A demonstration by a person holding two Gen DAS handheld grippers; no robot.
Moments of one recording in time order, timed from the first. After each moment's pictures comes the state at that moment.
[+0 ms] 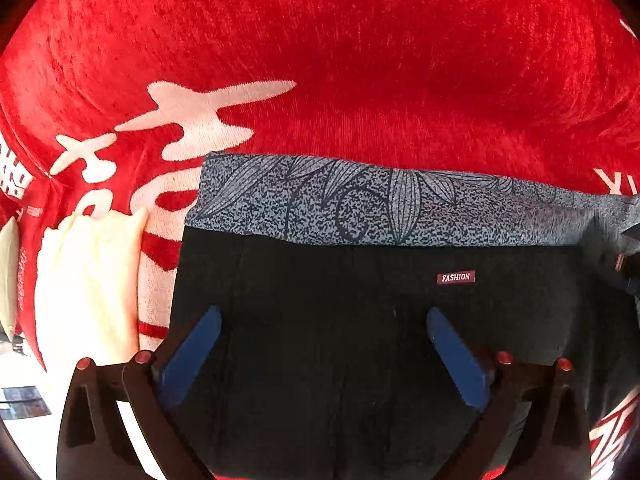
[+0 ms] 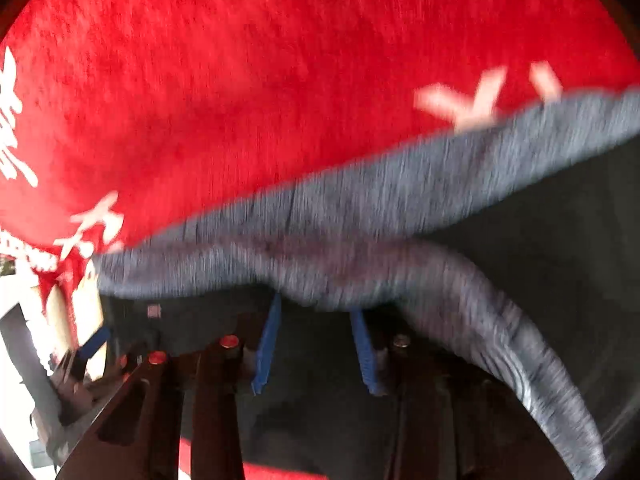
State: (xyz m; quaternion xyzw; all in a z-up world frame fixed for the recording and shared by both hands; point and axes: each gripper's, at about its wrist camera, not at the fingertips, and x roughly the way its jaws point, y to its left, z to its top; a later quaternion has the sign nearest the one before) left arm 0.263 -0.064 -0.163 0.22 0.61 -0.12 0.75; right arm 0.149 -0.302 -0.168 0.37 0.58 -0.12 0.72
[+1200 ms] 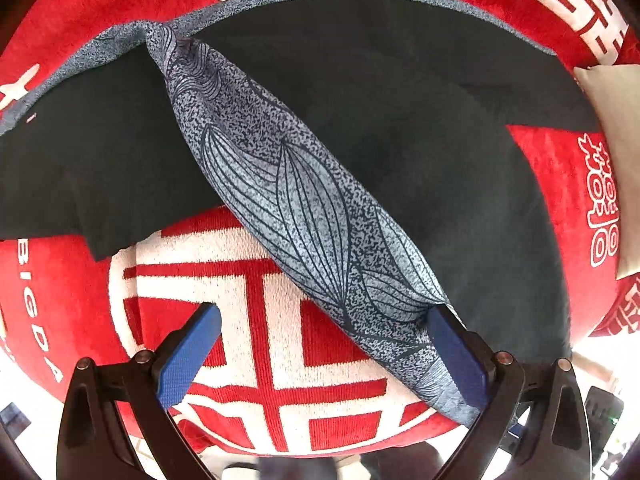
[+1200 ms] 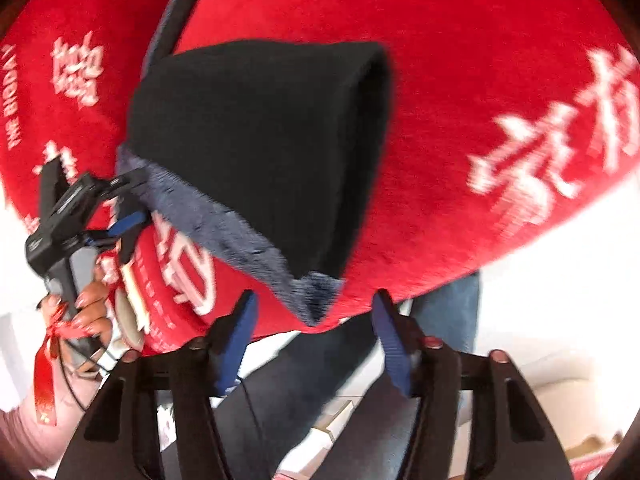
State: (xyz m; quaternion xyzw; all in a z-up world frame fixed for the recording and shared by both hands) left arm -0.050 -0.306 -0.146 0.18 0.71 -0.23 0.64; right arm -0.386 -0.457 -0.178 0.58 0.52 -0.06 0.62
